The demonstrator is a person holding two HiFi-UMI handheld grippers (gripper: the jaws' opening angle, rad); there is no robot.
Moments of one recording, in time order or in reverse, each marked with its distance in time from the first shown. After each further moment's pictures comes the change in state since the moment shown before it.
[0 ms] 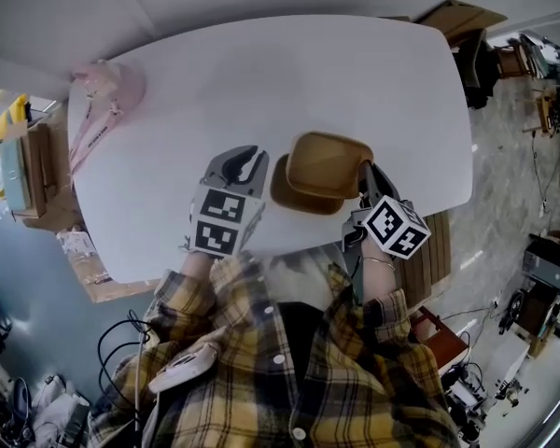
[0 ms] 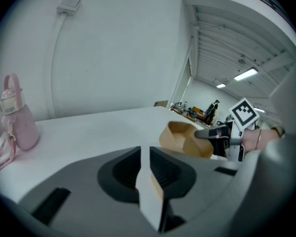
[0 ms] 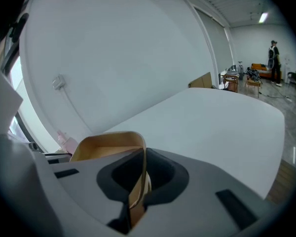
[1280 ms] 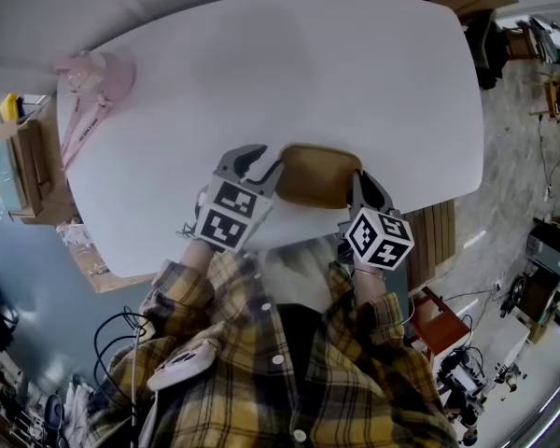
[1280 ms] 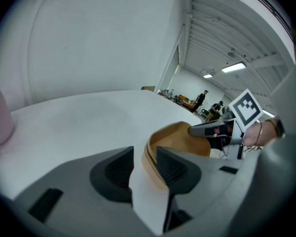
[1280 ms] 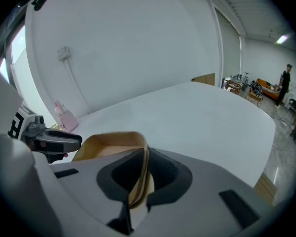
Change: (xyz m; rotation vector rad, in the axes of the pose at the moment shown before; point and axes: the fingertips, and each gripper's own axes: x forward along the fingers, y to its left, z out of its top) left arm 0.031 -0.028 -0.050 0.071 0.156 -0.170; right arm -0.008 -0.001 -0.064 -0.159 0.137 -0.088
